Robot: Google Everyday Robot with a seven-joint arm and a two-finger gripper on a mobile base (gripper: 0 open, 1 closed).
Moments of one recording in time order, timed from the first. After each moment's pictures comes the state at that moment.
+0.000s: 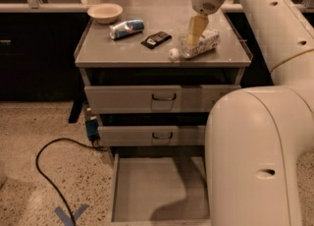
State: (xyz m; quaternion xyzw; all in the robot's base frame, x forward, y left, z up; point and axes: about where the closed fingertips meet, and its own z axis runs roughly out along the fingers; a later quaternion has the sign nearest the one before) arm 0.786 -0.118 0.916 -0.67 0.69 -0.07 0.26
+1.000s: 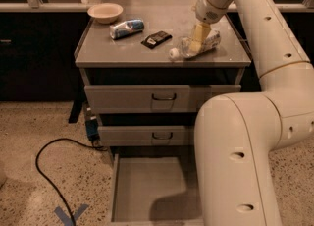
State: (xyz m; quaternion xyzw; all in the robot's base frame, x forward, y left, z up) arm 0.797 -0.131 0.880 -0.66 0.71 -0.02 0.26
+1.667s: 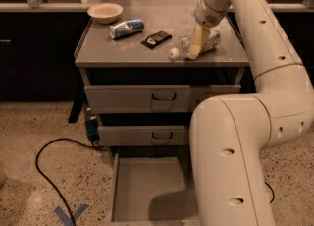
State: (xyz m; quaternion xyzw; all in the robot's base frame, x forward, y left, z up) arm 0.796 -0.135 0.864 -0.66 0.72 -0.01 0.24
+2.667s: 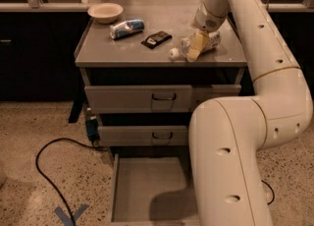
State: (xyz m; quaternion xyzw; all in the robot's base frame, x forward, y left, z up) arm 0.791 -0.136 0.845 -0.65 0.72 0.02 0.22
